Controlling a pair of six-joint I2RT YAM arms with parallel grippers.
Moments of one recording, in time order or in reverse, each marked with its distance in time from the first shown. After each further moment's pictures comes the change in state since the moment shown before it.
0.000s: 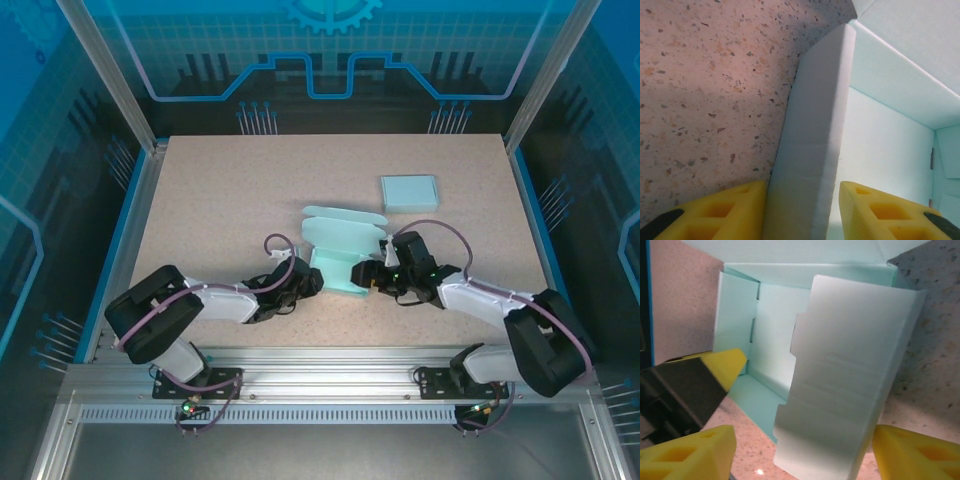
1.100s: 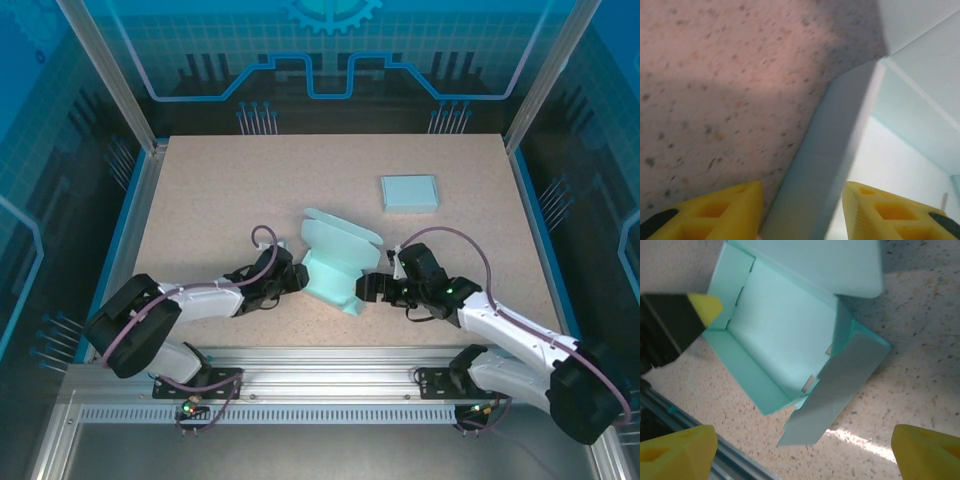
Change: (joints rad) left arm 0.130 -0.120 -0.021 -0.162 0.084 0.136; right arm 0.085 -0.298 -0.028 -0.276 0.129 -0.006
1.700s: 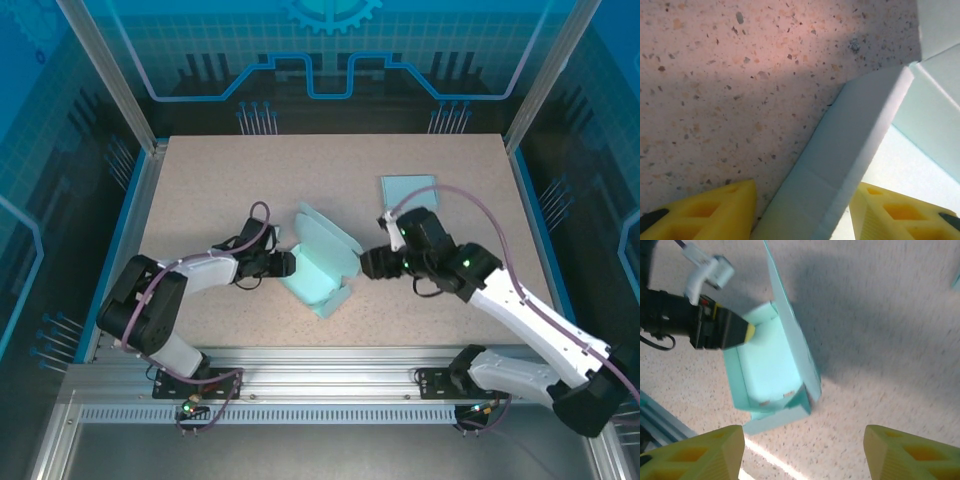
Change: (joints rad) left arm 0.270 0.110 0.189 -0.238 0.271 0.410; right arm 0.088 -0.013 0.439 -0.414 0.220 -0.346
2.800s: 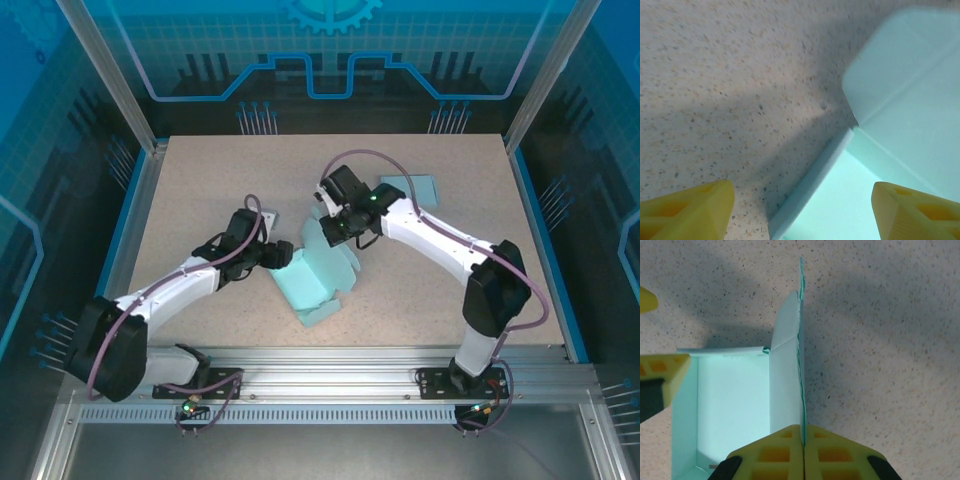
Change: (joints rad) left arm -0.019 -0.249 0.044 -0.138 -0.139 0.230; right arm 0.037 0.748 0.613 -0.108 0.054 -0.200
